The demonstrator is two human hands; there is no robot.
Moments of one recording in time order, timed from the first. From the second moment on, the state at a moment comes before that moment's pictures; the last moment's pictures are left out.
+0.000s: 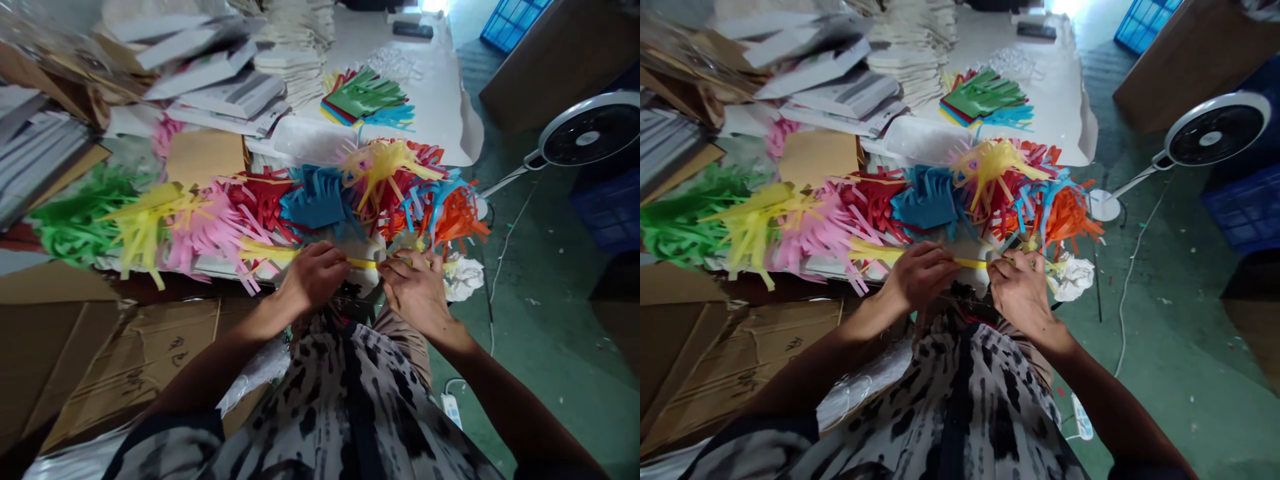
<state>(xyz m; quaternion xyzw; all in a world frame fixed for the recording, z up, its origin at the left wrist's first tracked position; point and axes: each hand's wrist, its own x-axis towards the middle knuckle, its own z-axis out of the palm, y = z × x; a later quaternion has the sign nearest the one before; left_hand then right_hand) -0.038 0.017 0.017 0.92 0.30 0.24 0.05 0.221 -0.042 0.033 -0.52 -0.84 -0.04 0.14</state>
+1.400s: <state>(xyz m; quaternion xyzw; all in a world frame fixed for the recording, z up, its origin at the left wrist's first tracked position) -0.053 0.028 0.013 0.95 0.26 0.17 0.04 0.211 -0.021 0.026 -0.56 -0.81 -0.04 0.17</state>
